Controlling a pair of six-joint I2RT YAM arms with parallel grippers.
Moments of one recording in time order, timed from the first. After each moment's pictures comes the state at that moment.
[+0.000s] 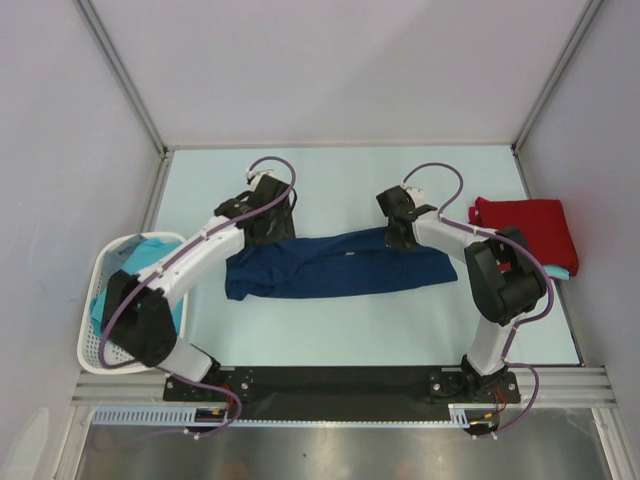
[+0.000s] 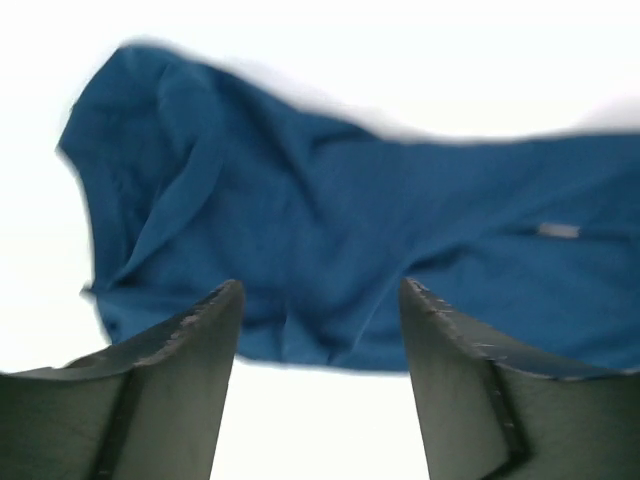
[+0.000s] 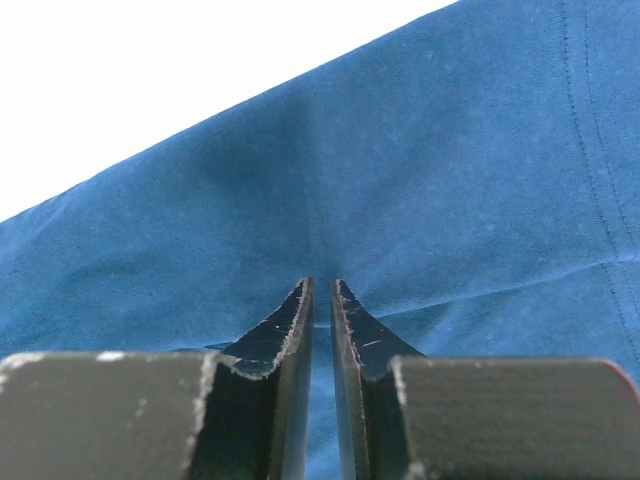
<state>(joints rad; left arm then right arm) -0.54 1.47 1.21 -0.73 -0.34 -0.60 0.48 1.81 1.17 -0.44 0.35 0.63</state>
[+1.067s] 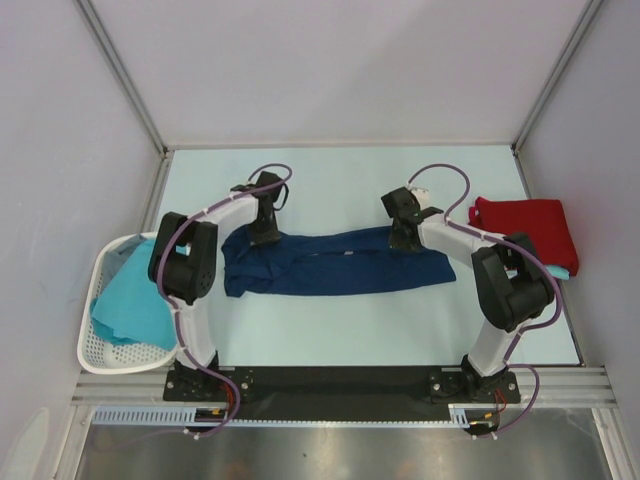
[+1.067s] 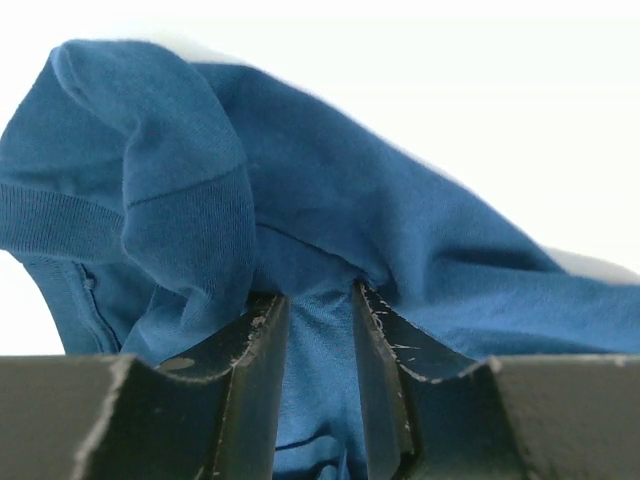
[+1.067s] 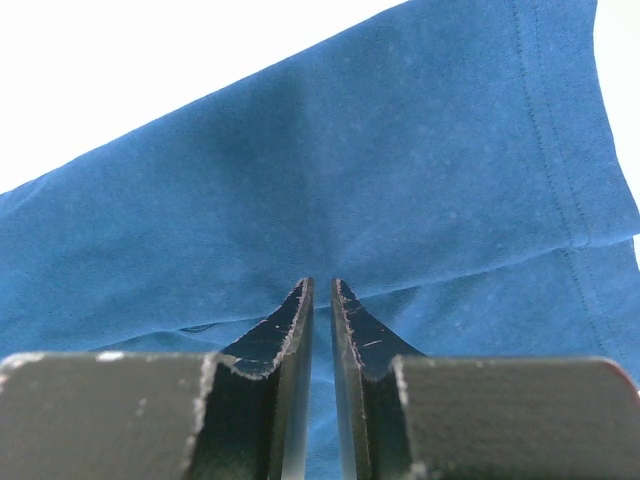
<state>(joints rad) -0.33 1.96 1.35 -0.68 -0.23 -0.52 0.46 1.75 1.13 -0.44 0.35 0.63</state>
